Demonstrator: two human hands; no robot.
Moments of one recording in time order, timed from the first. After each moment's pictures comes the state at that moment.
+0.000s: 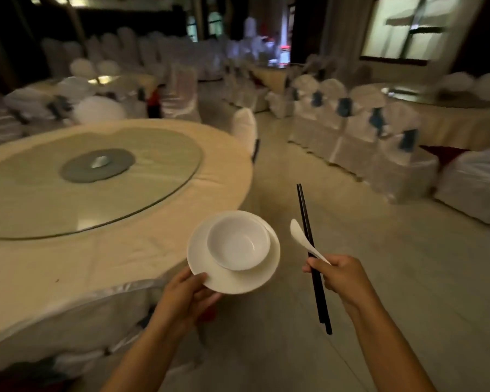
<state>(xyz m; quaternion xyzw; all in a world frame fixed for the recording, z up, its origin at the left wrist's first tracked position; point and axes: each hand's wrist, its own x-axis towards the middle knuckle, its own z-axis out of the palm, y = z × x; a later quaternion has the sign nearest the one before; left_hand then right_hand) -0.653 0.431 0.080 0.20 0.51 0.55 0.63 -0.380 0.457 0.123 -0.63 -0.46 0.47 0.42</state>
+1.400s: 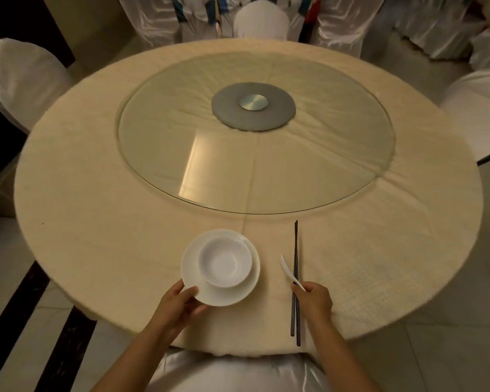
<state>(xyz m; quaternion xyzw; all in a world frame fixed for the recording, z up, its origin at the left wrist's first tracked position) -1.095 0.522 -0.095 -0.05 0.61 0.60 0.52 -0.872 0.690 -0.092 -0.68 -0.55 0.47 0.14</state>
